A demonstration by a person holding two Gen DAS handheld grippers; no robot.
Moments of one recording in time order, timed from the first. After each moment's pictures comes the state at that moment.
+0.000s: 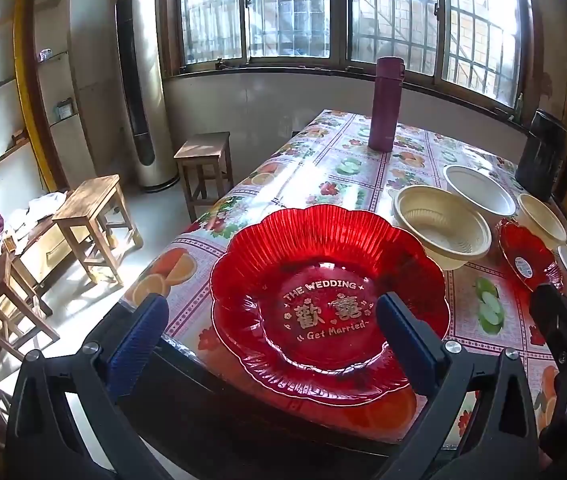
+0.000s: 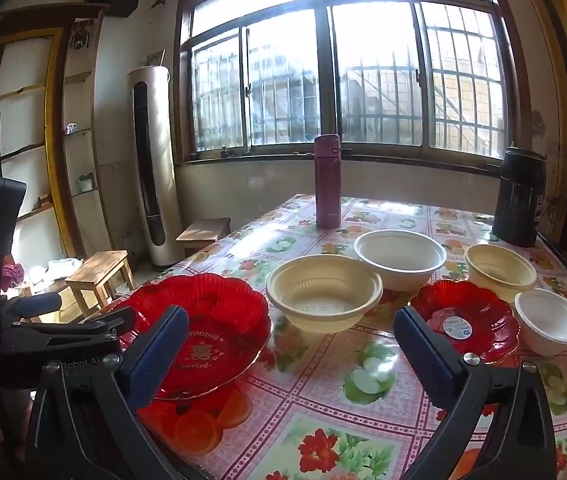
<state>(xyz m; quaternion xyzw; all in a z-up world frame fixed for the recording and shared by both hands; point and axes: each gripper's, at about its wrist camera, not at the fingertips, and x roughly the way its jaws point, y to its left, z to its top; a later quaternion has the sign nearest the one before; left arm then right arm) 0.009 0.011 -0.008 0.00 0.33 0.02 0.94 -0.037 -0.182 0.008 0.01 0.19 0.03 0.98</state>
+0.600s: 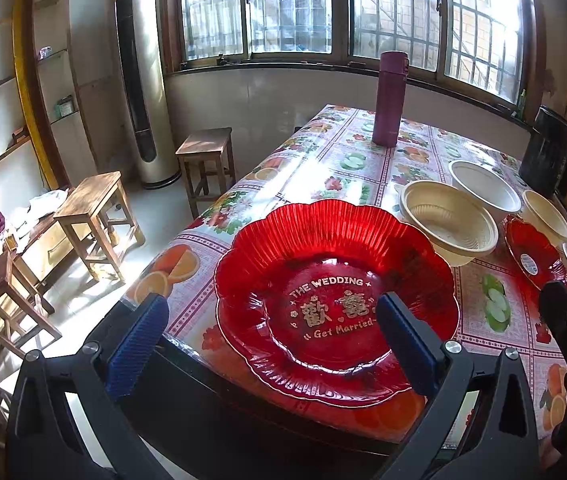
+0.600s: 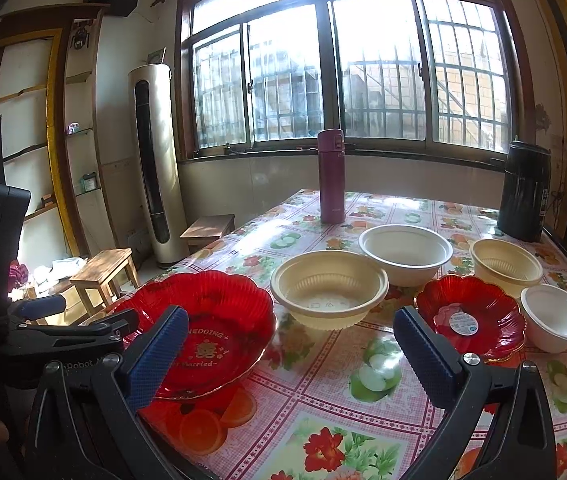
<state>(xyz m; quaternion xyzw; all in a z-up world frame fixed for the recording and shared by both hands) 0.012 0.017 -0.011 0.00 0.34 0.02 0.94 -0.033 -0.180 0.008 0.02 0.21 0.04 0.98</state>
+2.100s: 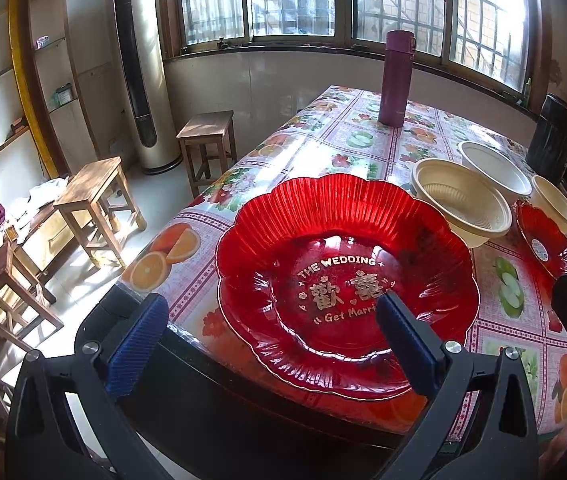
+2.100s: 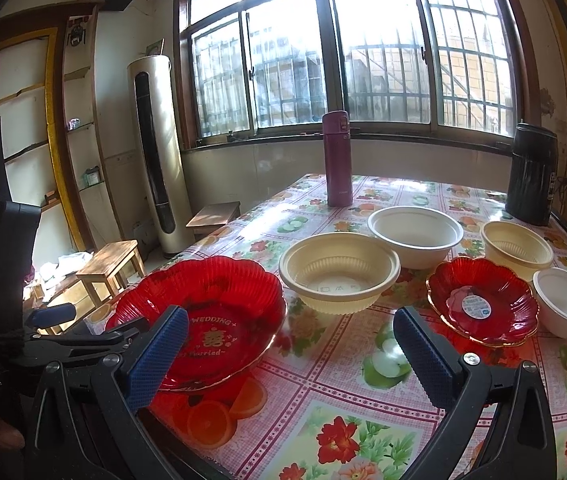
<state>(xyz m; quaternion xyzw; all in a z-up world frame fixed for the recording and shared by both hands) 0.018 0.020 -0.028 0.00 0.37 0.03 0.93 -0.026 -0.180 0.001 0.03 0.23 0.05 0.97</state>
